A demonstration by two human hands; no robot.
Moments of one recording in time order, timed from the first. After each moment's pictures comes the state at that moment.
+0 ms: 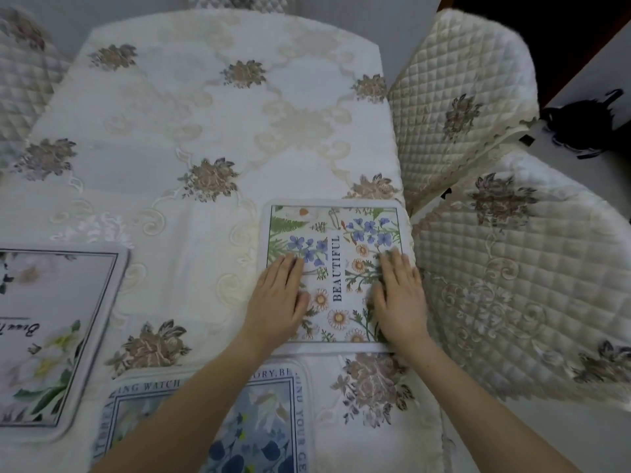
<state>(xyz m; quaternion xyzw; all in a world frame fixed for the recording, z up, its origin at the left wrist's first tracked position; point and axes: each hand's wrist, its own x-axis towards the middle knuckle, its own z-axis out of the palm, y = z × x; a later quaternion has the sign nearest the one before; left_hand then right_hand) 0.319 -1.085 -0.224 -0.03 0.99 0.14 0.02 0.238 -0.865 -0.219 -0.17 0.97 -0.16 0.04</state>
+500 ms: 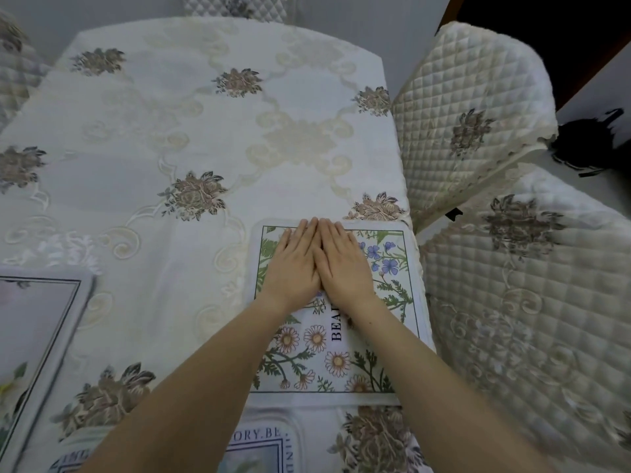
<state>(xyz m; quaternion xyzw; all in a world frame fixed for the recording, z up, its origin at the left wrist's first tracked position) 0.196 -1.093 -0.249 -0.01 1.00 0.10 0.01 0.151 -0.977 -0.240 -0.30 0.94 -0.17 0.08</state>
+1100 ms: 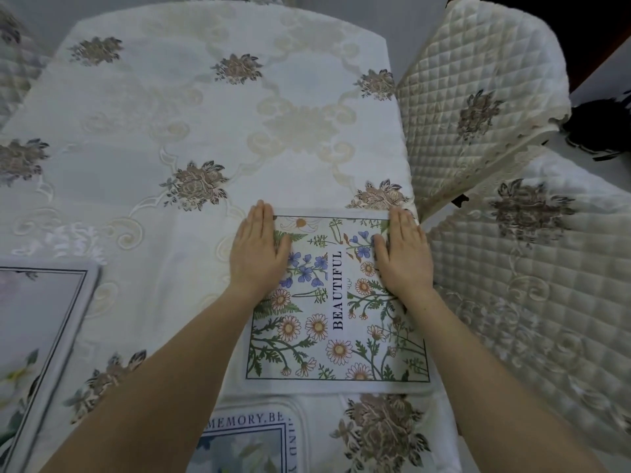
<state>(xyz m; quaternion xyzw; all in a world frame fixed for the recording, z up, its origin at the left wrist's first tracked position) 0.215 -1.138 -0.250 -0.17 0.97 0.16 -0.02 0.121 -0.896 -0.245 -0.17 0.98 -0.13 0.04</state>
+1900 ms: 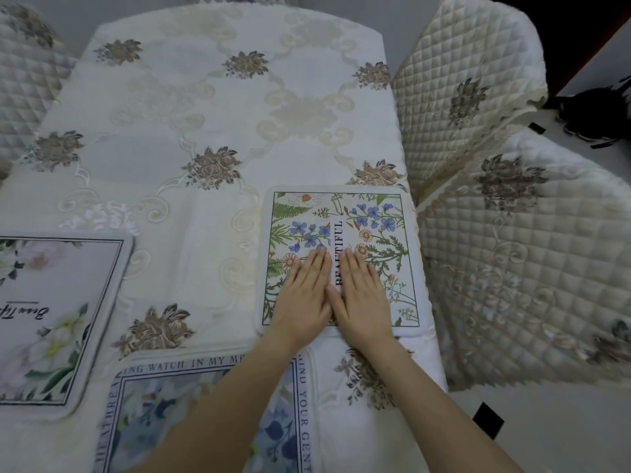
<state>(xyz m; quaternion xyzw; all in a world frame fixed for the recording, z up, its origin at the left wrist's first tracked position) 0.327 -1.042 -0.244 0.00 0.99 0.11 0.03 0.285 -0.908 -0.243 -0.27 0.95 -0.14 0.08</state>
